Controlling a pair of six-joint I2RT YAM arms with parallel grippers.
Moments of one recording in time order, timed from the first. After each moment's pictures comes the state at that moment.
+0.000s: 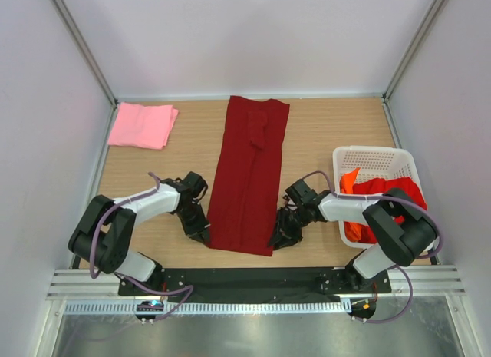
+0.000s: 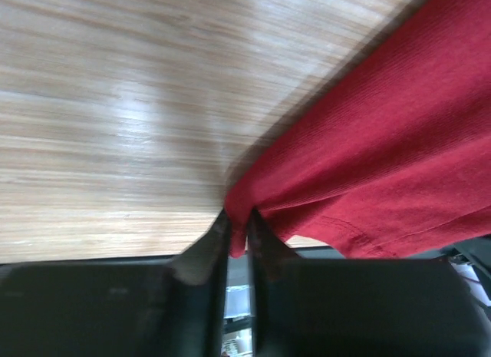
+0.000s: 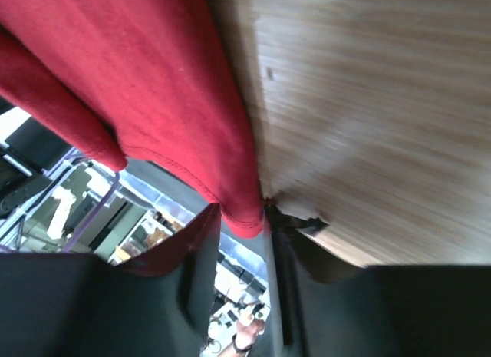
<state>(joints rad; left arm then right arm) -0.49 1.48 0.70 -0.75 0.25 -0.89 0.64 1.53 0.57 -0.29 -0.61 0.94</state>
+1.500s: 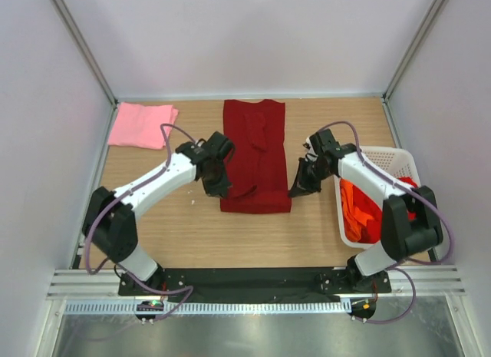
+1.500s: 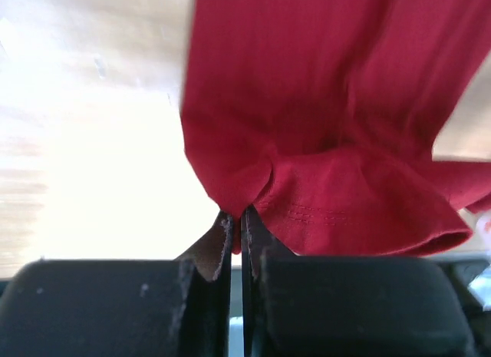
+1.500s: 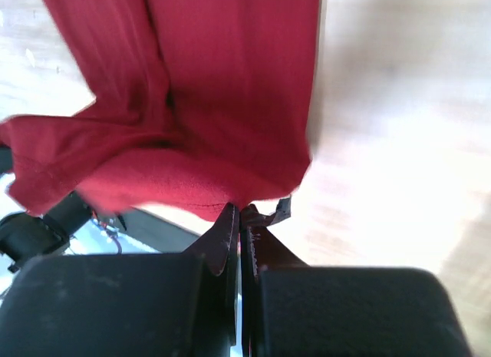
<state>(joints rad) -0.67 1.56 1.24 -0.92 -0.03 -0.91 0.33 1.49 1.02 -0.73 -0.41 0.56</state>
